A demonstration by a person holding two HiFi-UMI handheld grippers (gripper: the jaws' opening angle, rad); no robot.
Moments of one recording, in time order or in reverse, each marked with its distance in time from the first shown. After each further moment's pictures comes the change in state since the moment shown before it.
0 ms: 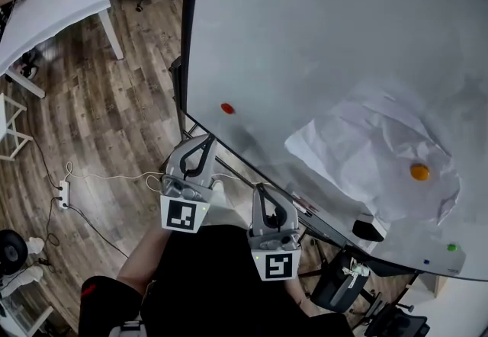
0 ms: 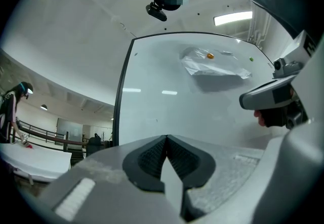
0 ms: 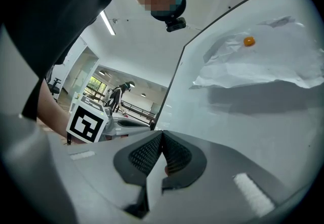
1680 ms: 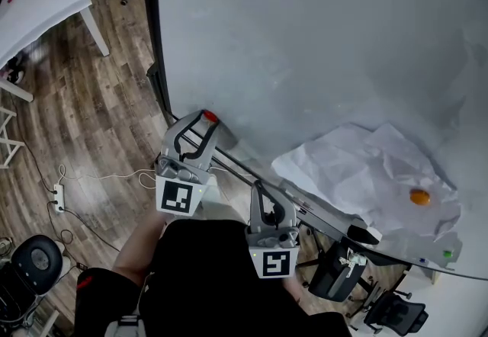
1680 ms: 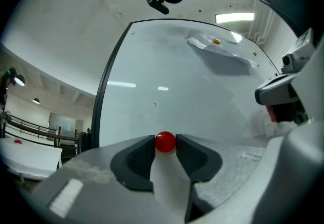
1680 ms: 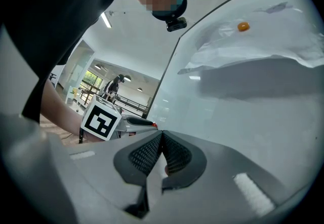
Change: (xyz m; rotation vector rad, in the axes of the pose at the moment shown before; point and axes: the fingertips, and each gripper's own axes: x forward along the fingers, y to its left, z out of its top) left arm 0.064 0.003 -0.030 -0.014 0.030 -0.078; right arm 0.014 -0.028 -0.030 -0.004 0.074 -0.042
